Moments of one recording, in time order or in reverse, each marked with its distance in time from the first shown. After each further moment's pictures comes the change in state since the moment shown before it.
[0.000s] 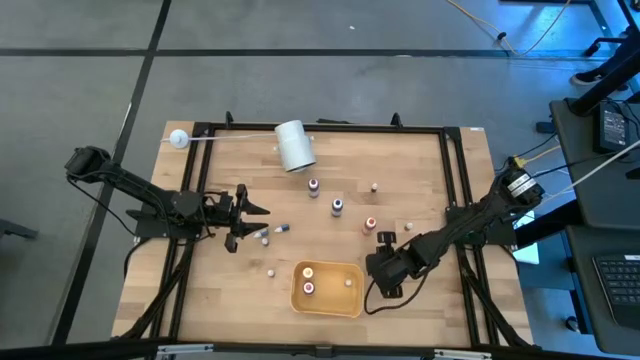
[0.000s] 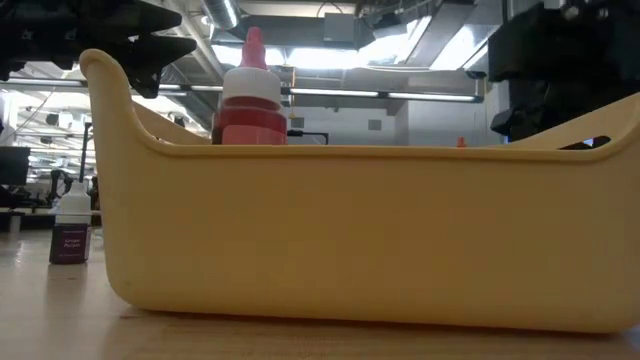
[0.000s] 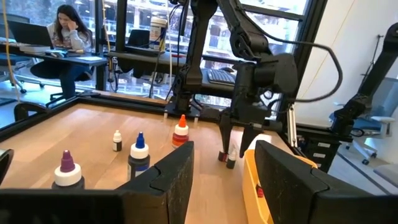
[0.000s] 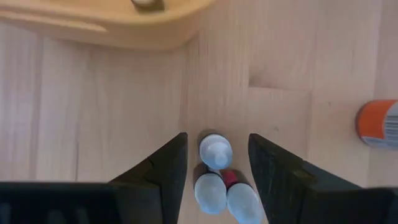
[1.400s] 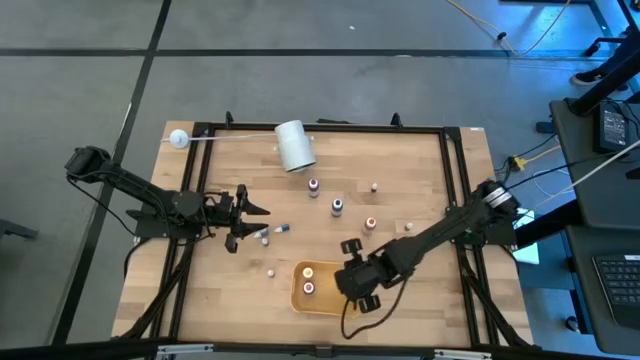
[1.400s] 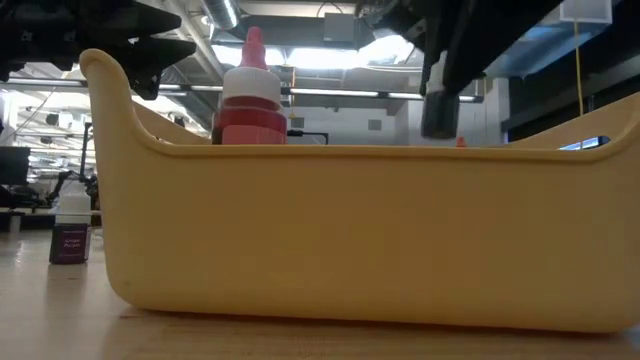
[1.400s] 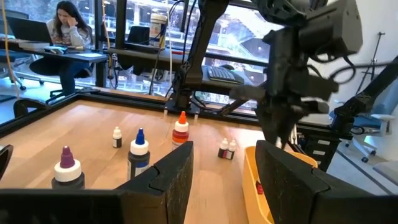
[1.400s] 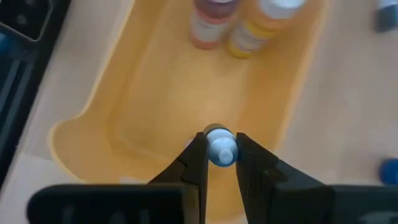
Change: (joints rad) left arm 0.000 0.000 0.000 -0.013 0.001 -0.007; right arm -0.043 0.225 0.552 -0.217 -0.049 -0.311
